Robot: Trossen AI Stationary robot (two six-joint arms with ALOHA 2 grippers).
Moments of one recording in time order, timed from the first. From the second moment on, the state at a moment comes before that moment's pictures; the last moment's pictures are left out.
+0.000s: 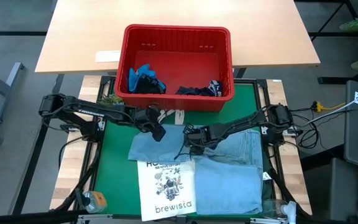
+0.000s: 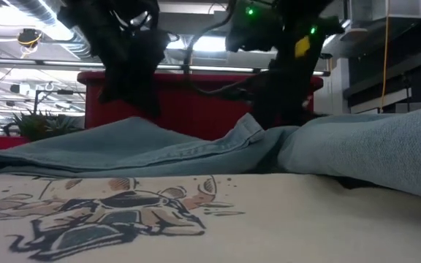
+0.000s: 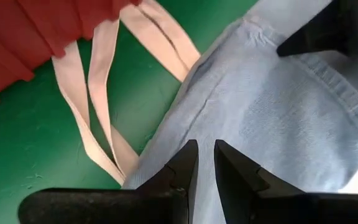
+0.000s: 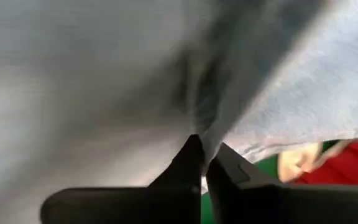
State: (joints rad) left arm 0.05 1.37 0.83 -0.39 -0.17 -0.75; right arm 0.15 1.90 1.25 -0.69 0.34 -1.03
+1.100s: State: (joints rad) left arm -0.13 1.46 0.63 -0.60 -0.34 -0.99; right arm 0.20 1.90 1.34 -0.88 0.12 -1.06
